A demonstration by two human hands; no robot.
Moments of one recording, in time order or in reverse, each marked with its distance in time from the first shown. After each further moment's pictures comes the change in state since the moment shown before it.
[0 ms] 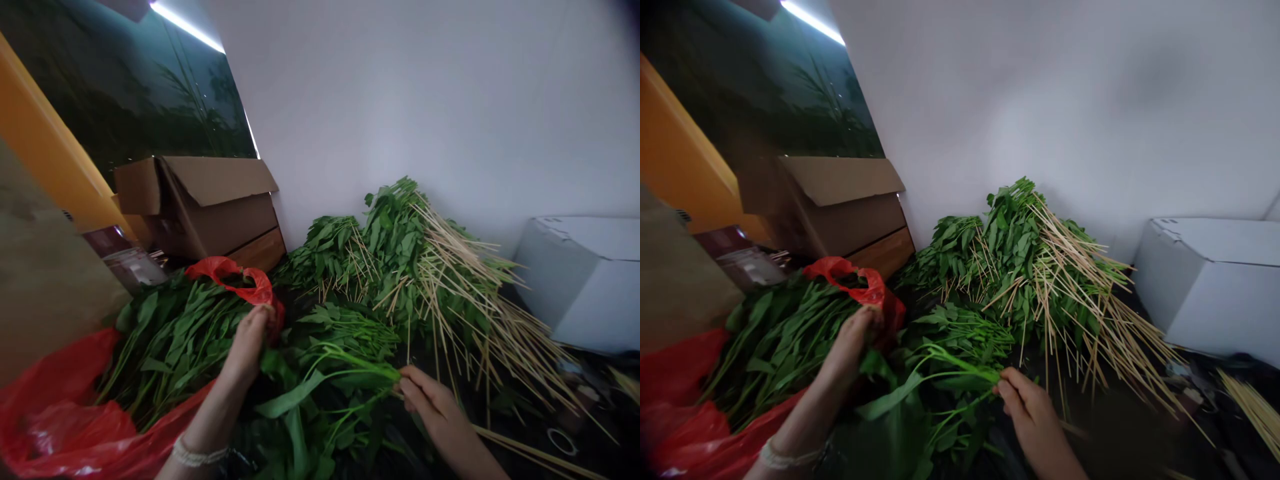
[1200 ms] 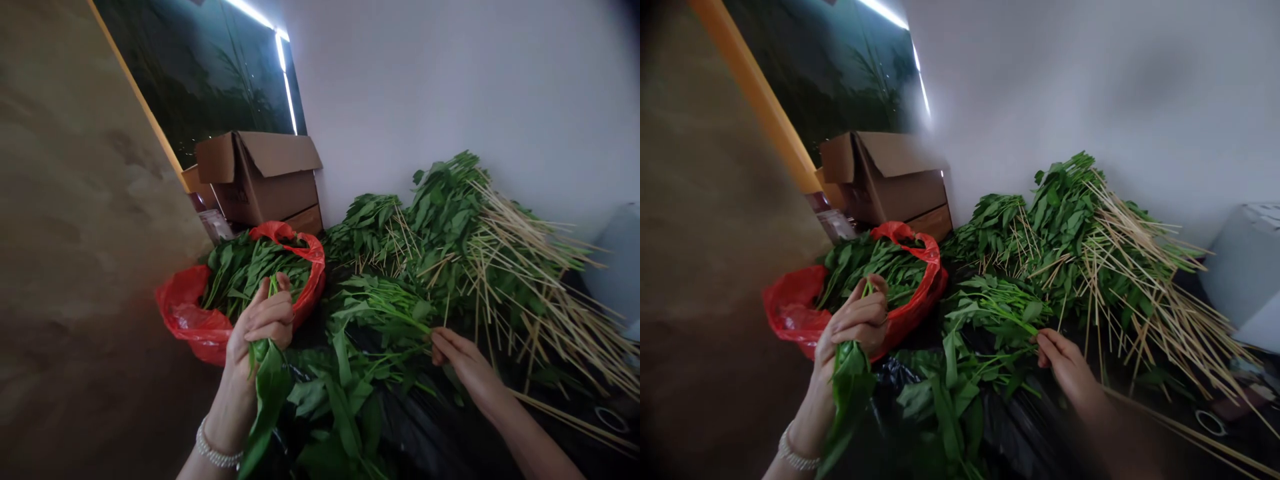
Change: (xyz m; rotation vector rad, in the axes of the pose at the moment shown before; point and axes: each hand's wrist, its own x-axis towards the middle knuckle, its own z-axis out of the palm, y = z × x) left_hand -0.108 0.081 -0.066 -1.877 -0.229 -0.540; right_hand 0.005 0.023 0.006 0.180 -0.010 0.071
